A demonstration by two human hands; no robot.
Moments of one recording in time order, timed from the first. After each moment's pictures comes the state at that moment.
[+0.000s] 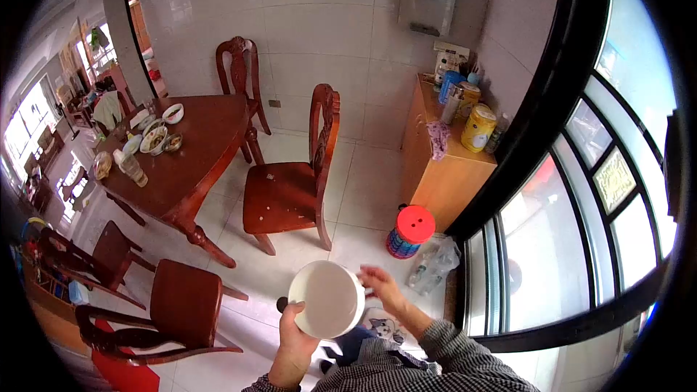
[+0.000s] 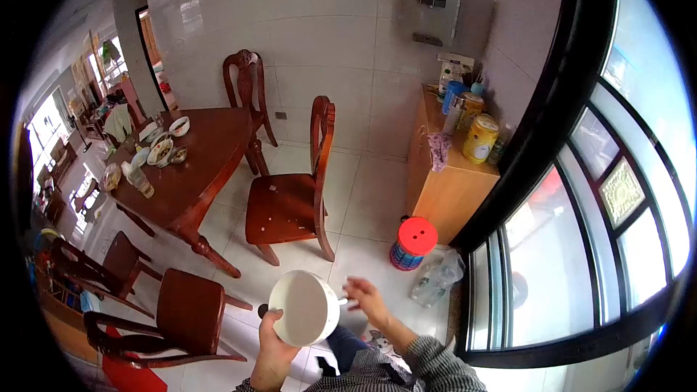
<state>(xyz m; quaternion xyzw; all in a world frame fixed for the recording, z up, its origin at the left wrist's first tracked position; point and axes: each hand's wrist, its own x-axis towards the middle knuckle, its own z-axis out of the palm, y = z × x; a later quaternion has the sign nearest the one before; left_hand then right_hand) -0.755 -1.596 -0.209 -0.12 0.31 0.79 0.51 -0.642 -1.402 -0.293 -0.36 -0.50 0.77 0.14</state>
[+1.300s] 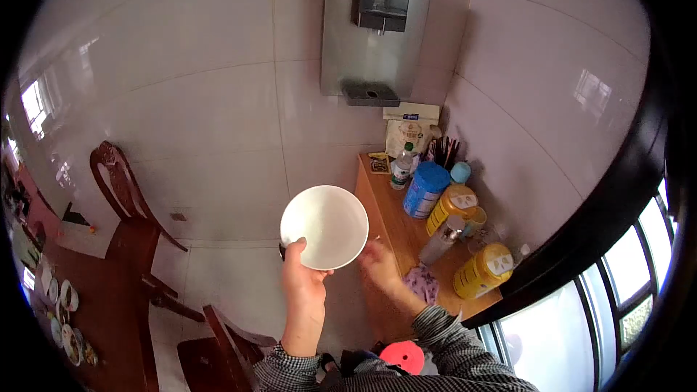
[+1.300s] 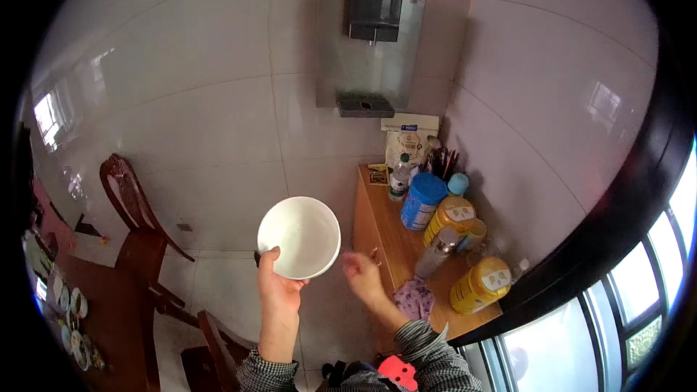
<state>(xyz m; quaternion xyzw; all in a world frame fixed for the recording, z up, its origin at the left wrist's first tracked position) -1.074 -0.751 -0.104 0.09 0.34 0.79 0.51 -0.926 -0.614 -0.313 -0.36 -0.69 0.43 0.47</state>
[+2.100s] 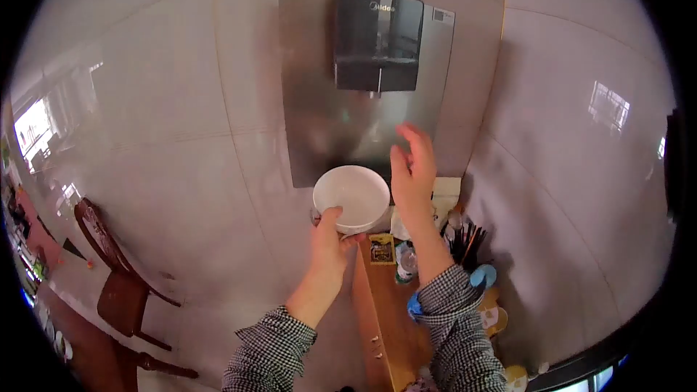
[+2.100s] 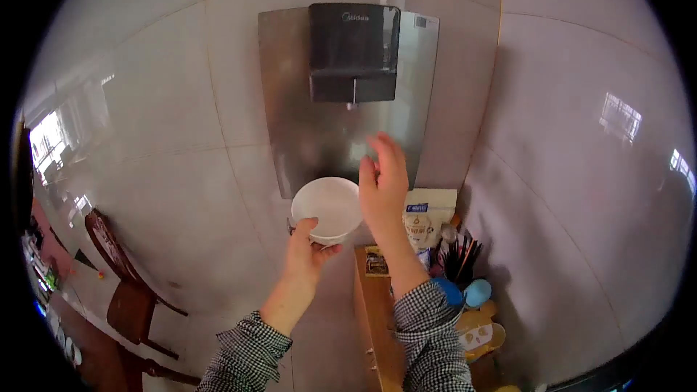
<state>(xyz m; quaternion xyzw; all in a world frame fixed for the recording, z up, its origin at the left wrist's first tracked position) -1.091 -0.334 -0.054 0.21 0.37 0.73 0.53 -0.977 -0.246 0.019 -0.25 -0.67 0.07 0.70</state>
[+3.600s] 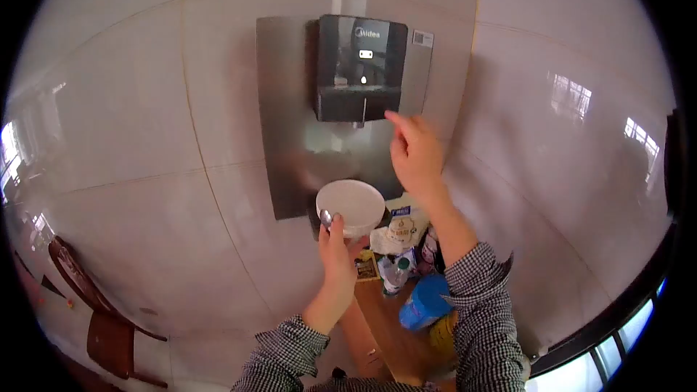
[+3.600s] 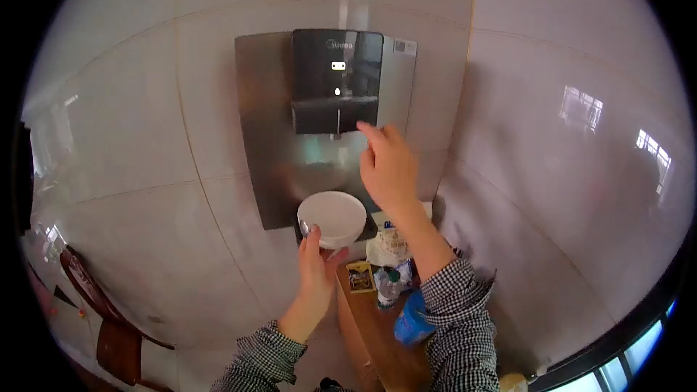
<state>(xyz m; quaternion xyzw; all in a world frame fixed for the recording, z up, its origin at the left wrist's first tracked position) -1.080 -0.286 -0.063 0.22 0.26 0.75 0.57 -0.956 -0.218 0.093 -0.38 -0.75 -0.12 0.52</state>
